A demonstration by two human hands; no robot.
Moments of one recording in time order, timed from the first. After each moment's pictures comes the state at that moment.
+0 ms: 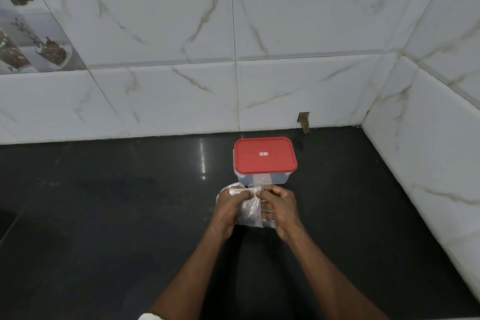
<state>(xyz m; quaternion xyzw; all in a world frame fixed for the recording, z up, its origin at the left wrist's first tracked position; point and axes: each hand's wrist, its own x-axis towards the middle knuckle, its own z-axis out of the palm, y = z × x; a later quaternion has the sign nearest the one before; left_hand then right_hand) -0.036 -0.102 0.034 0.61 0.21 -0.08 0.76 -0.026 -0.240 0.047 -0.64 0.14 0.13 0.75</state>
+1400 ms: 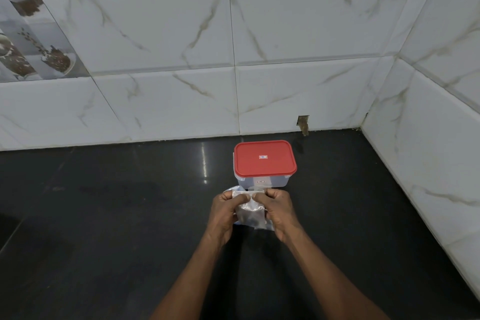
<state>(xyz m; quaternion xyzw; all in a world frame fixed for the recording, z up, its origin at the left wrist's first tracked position) -0.043 -0.098 0.036 0.60 0.23 -0.05 0.77 -0.023 -0.238 0.046 -0.67 0.10 0.14 0.72</state>
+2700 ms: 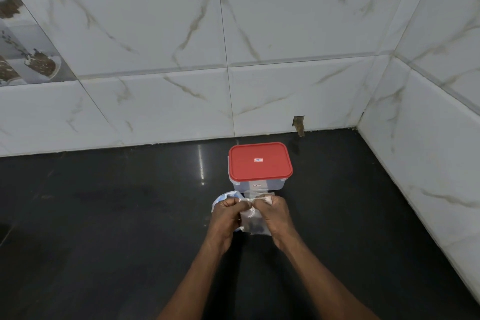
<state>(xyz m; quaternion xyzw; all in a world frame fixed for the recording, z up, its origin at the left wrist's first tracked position) -0.036 -0.108 0.026 0.61 0.23 -0.09 0.76 -0.016 -0.241 0.032 -0.70 0.10 0.14 0.69</state>
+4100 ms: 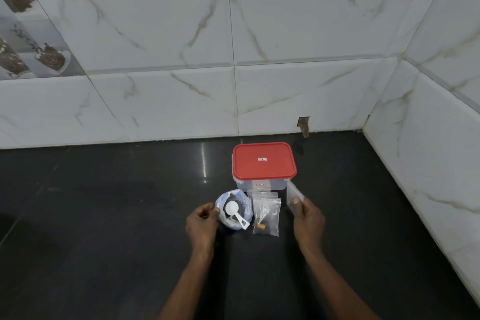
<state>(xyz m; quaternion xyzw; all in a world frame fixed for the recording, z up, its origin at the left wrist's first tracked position) -0.056 -0.064 -0.013 0.66 0.39 0.10 0.63 -0.017 -0.299 -0.015 -0.83 0.13 -0.10 0.54</state>
